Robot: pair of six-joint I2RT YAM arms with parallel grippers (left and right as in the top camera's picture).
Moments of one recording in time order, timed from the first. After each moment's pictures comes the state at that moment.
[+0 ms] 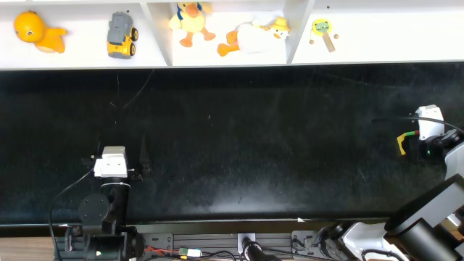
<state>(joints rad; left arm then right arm) 0.02 0.01 0.01 -0.08 0.01 0.11 -0.83 1.65 0.99 -0.61 -0.20 -0.95</state>
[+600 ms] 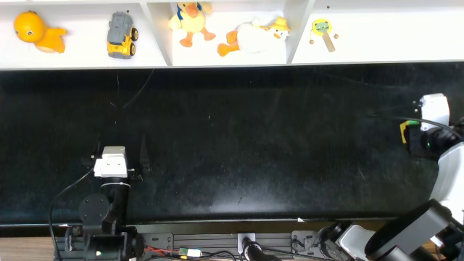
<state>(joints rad) 0.02 0.01 0.01 -0.08 0.01 0.11 -0.74 1.48 1.02 -0.68 -0.20 -0.80</state>
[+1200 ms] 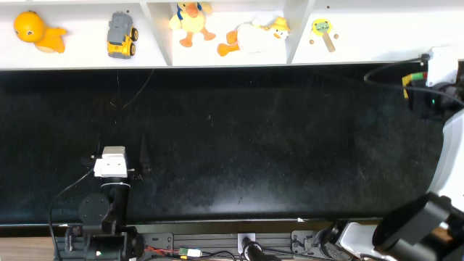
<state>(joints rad) 0.02 0.01 0.01 -0.08 0.01 0.11 -0.56 1.60 1.34 -0.73 -0.23 -0.62</state>
